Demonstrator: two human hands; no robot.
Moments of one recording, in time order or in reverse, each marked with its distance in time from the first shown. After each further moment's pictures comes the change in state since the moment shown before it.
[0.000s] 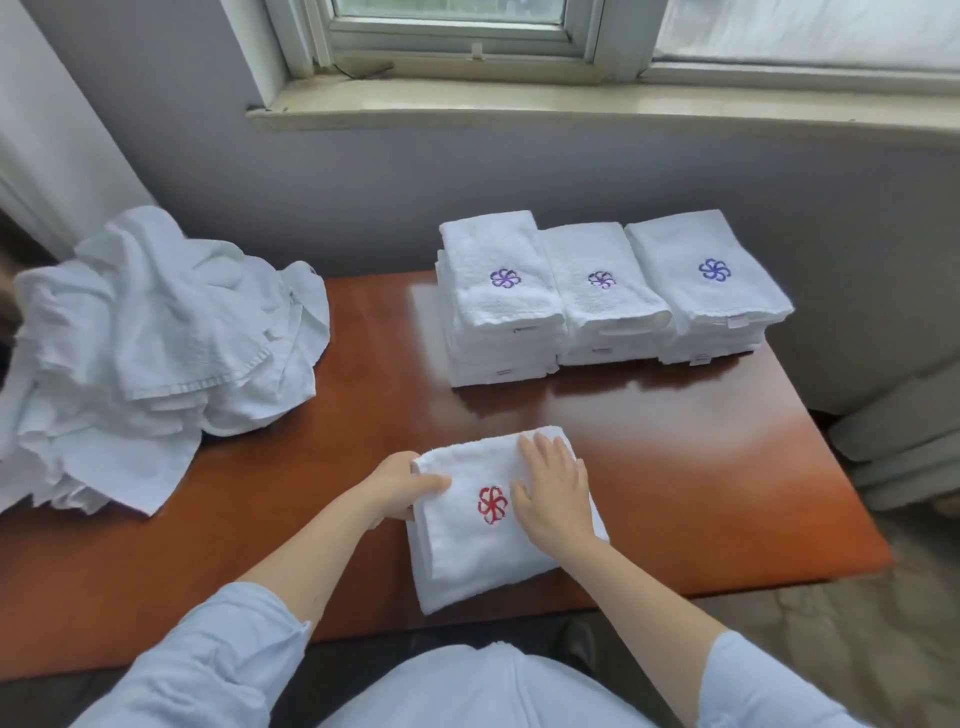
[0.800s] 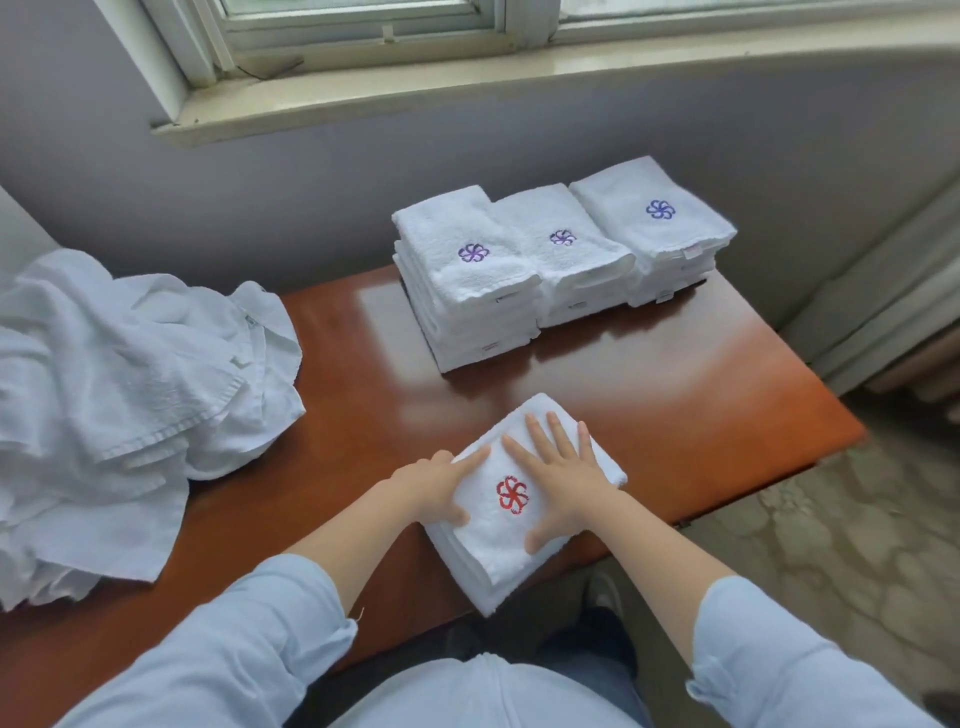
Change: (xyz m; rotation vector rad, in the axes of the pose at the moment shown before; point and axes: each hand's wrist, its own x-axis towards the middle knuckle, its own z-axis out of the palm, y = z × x) left_hand 0.019 -0.012 -0.005 1.241 -0.296 0.414; right_hand -0.013 0.003 0.036 -0.386 -0.272 -0.080
